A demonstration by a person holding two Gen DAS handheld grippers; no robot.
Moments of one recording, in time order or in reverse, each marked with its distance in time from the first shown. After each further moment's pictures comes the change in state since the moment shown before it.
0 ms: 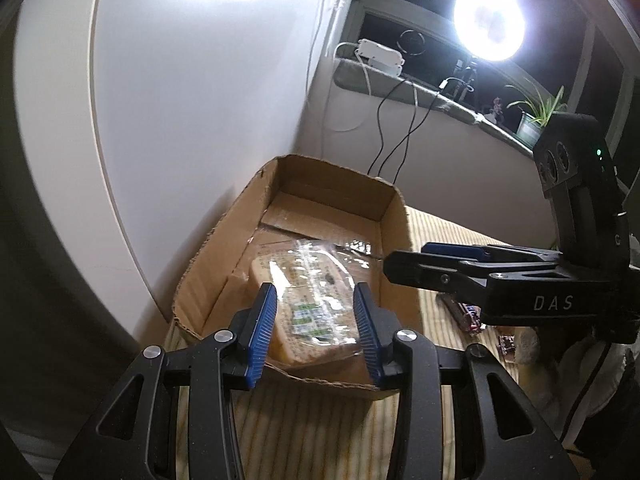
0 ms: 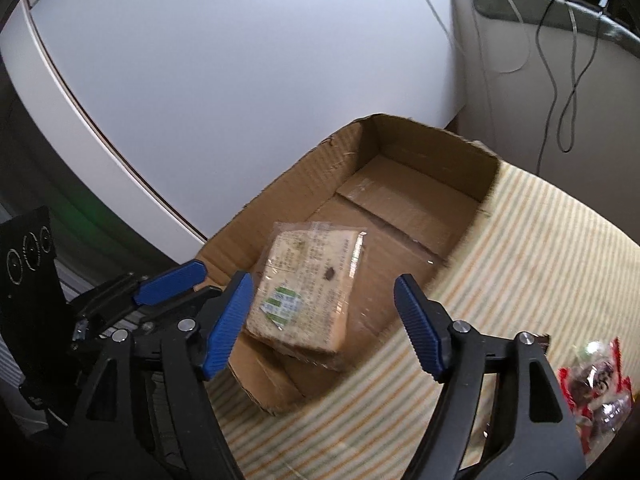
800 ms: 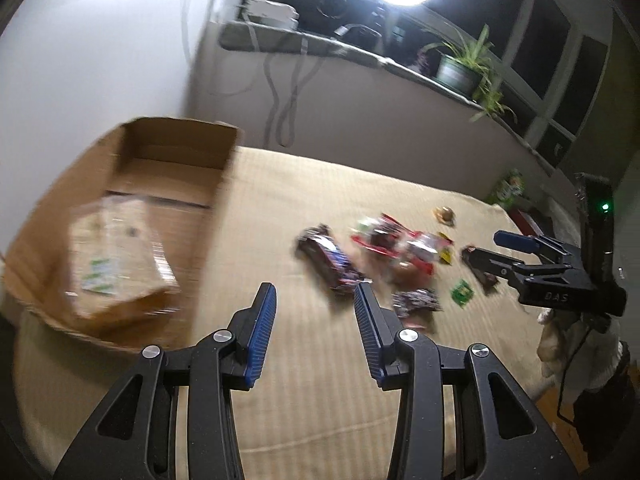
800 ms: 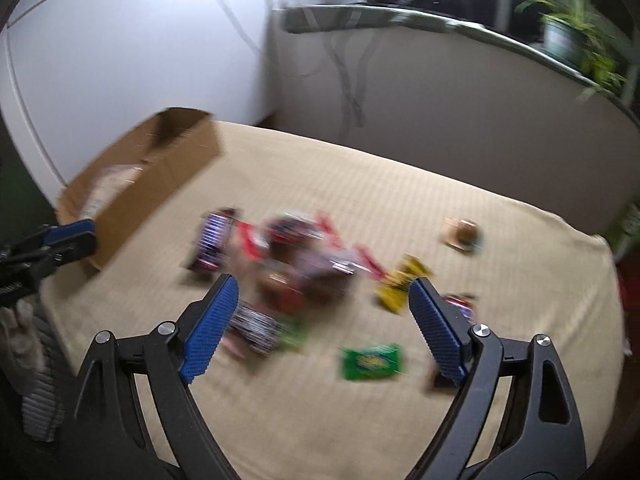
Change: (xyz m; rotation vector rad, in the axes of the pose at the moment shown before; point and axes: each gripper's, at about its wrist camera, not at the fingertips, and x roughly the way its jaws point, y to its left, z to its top) left arm 0.026 -0.121 -0.041 0.133 0.127 -0.225; right arm -0.155 -0.144 -0.127 0.088 -0.088 -0.492
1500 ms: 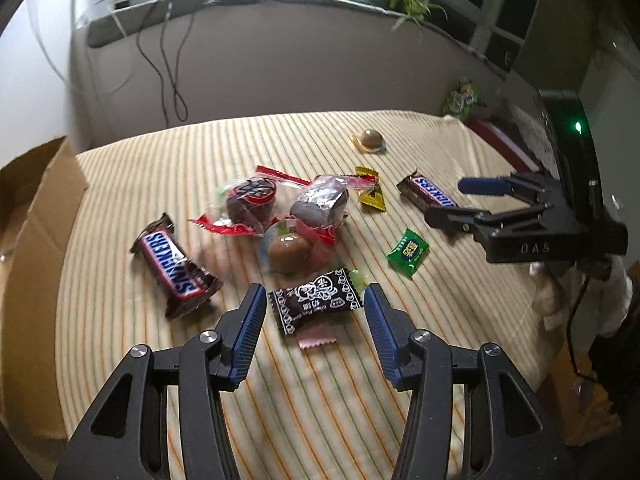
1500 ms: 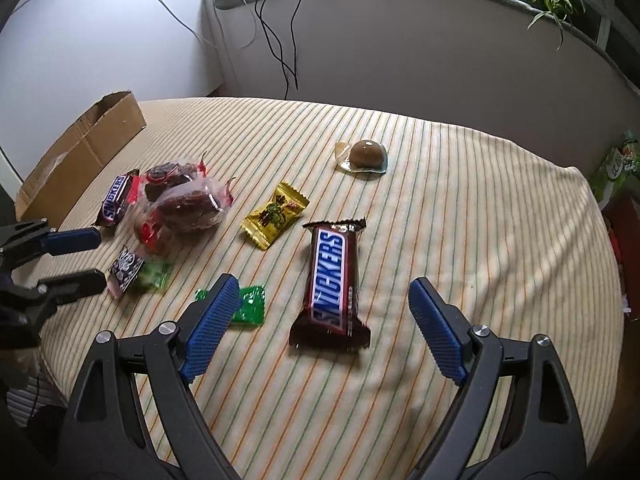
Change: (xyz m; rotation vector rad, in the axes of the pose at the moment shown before) left arm 0.080 -0.092 -0.003 0.287 0.183 -0.086; right arm 0.024 -0.089 -0.039 0.099 0.081 -0.034
